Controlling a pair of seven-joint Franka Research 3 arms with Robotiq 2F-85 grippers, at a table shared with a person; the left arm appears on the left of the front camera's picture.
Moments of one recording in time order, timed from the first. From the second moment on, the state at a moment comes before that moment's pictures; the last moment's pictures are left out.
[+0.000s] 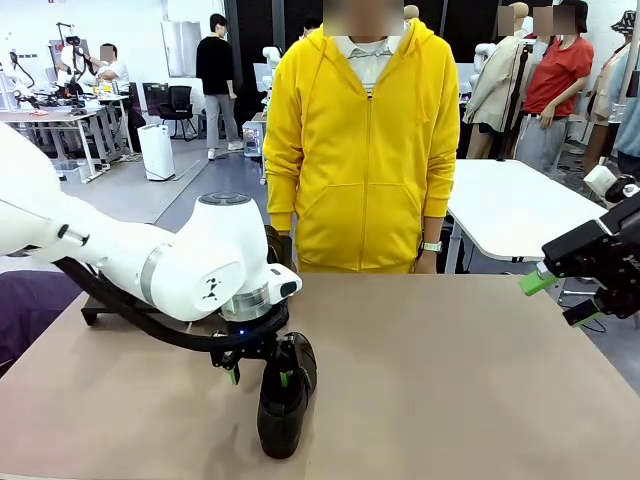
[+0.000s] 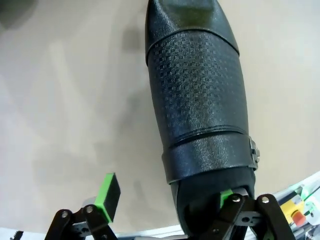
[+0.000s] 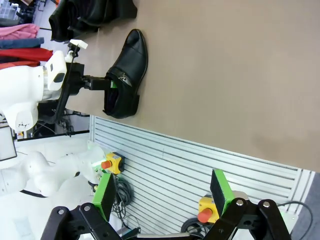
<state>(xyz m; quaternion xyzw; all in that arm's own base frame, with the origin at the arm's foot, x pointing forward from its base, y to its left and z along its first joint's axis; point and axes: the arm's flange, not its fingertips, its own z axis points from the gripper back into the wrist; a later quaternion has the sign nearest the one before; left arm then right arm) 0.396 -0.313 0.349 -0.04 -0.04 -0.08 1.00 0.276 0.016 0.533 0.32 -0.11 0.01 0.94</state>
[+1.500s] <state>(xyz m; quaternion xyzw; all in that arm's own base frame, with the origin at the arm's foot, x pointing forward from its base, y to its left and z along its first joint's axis) 0.375 -0.267 0.502 -0.10 -0.12 -0.20 0.97 0.276 0.016 0.532 0.32 -0.11 0.01 0.94</state>
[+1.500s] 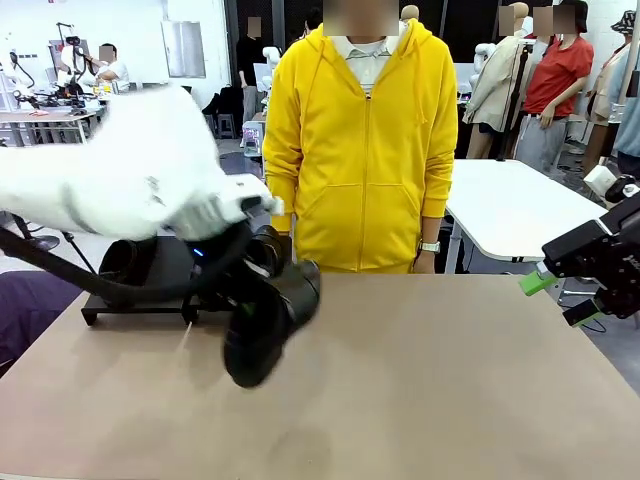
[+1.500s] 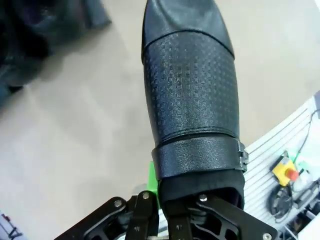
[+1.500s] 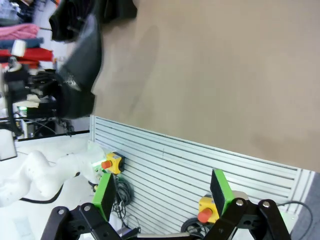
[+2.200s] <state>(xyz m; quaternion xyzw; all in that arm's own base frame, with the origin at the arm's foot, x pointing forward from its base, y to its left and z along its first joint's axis) 0.378 -0.015 0.524 -0.06 -0.27 0.01 0.96 0.276 0.016 0.532 0.32 -0.11 0.01 0.94</state>
